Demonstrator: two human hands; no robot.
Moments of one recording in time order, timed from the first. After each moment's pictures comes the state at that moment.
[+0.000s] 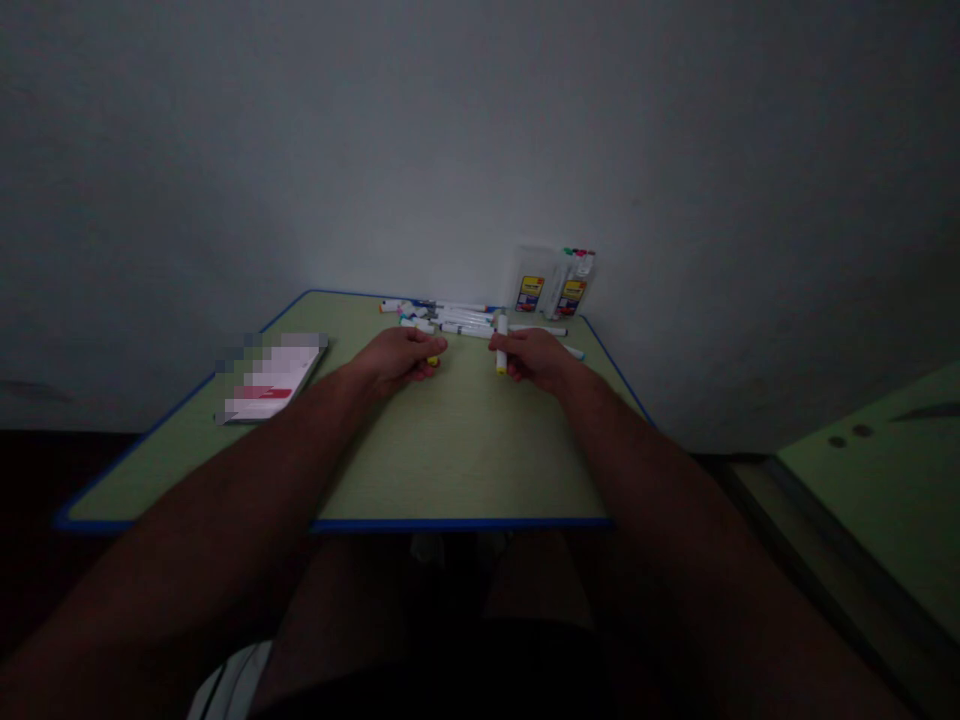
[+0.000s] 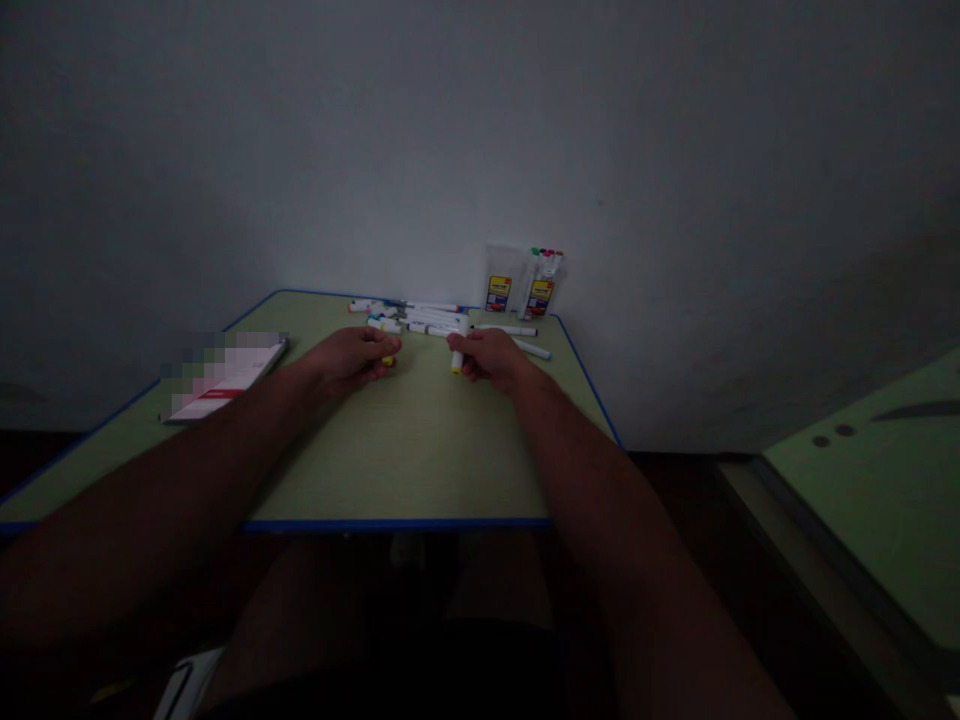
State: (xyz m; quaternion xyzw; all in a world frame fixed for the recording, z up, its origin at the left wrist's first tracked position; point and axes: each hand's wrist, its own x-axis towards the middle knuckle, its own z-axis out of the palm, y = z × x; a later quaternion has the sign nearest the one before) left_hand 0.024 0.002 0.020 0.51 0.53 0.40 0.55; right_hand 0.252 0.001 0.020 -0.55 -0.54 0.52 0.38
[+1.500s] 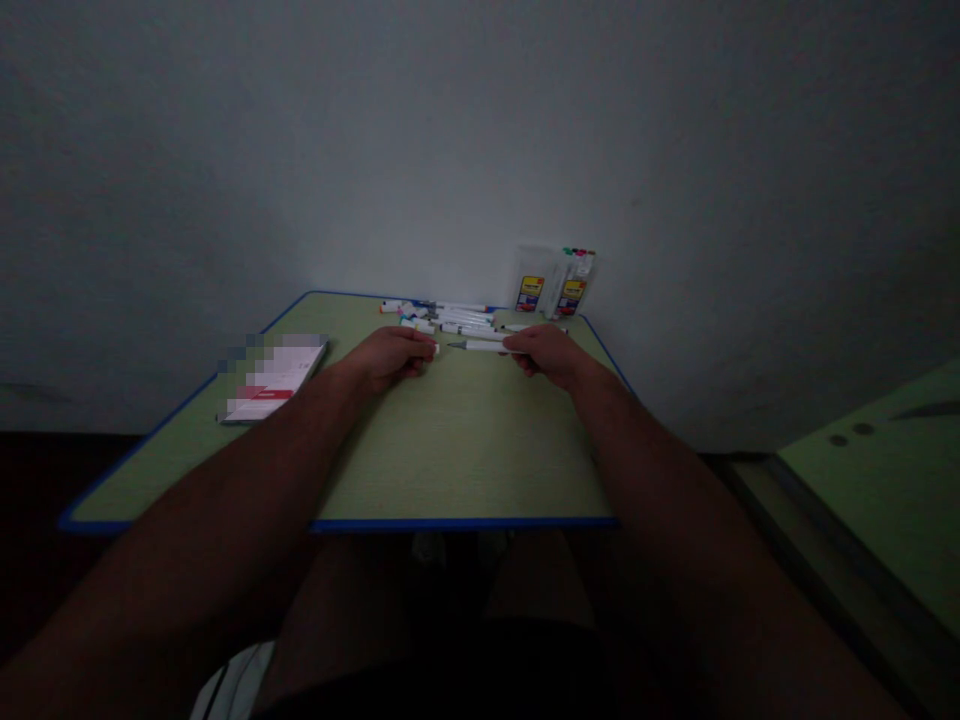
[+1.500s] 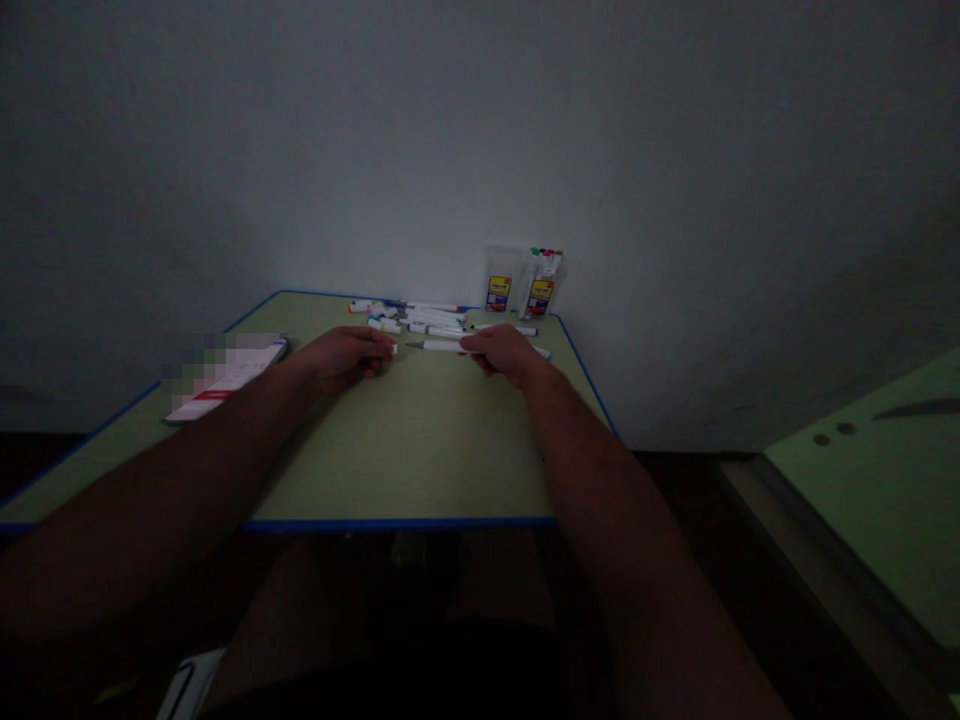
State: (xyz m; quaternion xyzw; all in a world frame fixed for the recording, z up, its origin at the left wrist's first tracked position) left_hand 0.010 0.017 0.010 0.50 0.50 0.41 0.57; right_hand 0.269 0.000 0.026 -0.54 -0.60 0.45 0.37
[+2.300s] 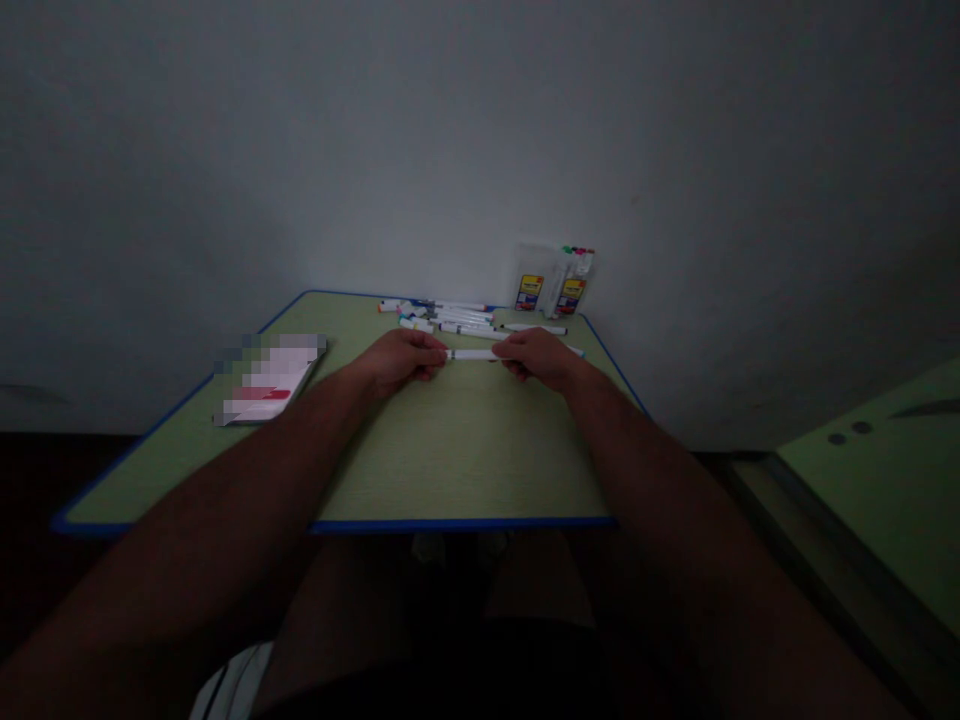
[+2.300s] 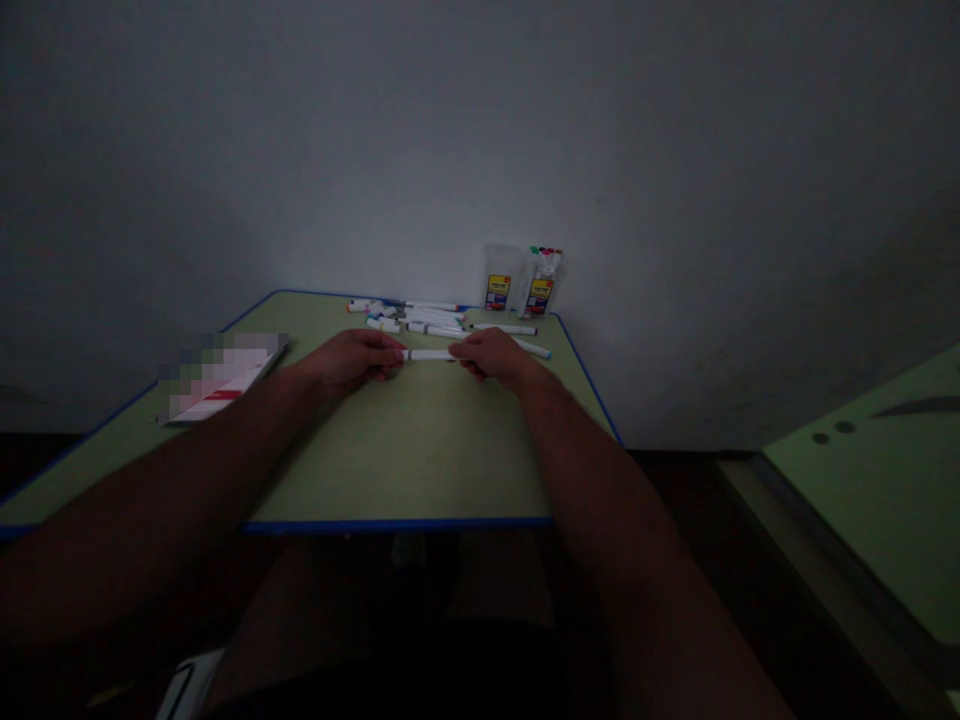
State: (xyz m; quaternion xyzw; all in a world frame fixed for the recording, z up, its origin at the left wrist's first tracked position) left_hand 0.021 0.008 0.010 0.54 0.46 0.39 0.58; right_hand 0.263 0.001 0.018 -0.53 -0.65 0.44 0.33
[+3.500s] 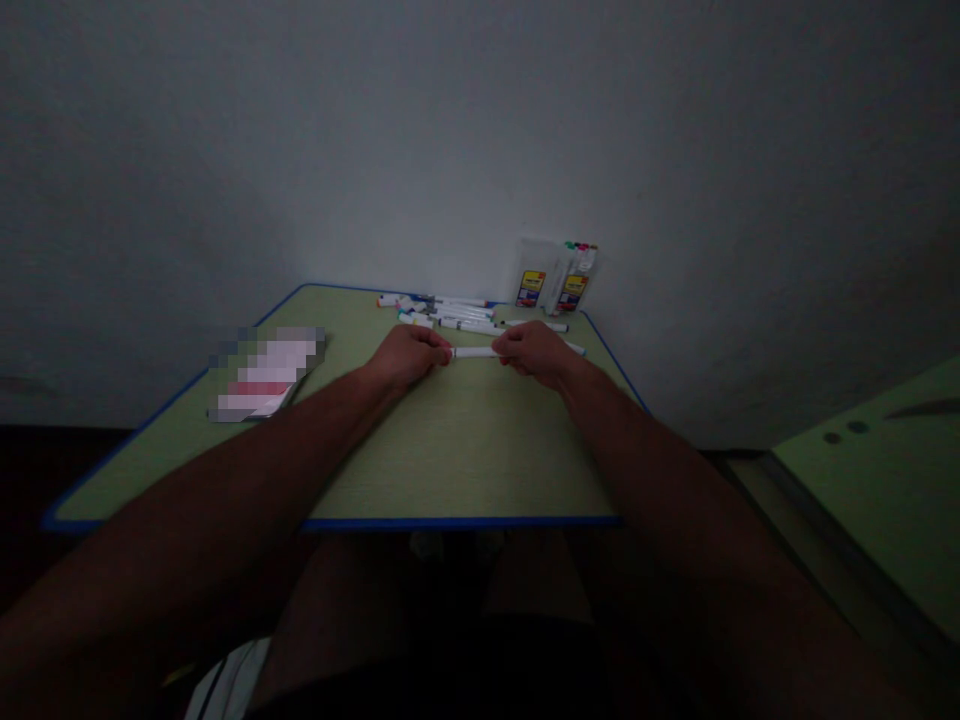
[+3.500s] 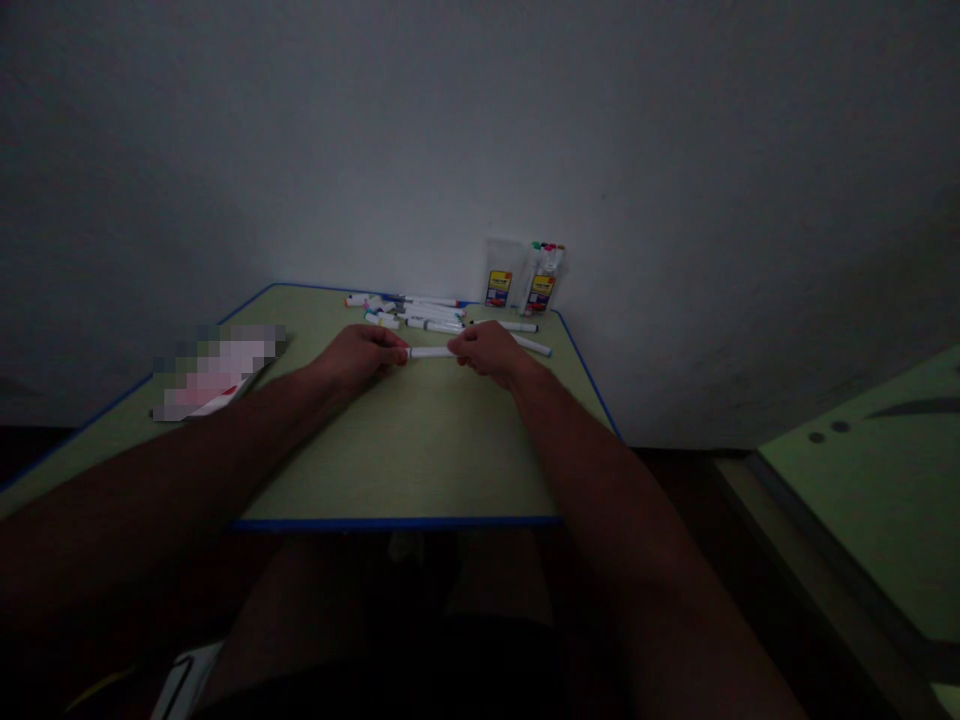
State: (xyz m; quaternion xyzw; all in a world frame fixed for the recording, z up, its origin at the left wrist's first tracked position) left_hand 0.038 0.004 0.006 0.56 0.55 0.42 0.45; right_hand 0.251 0.000 0.022 -0.56 -0.61 0.44 0.35
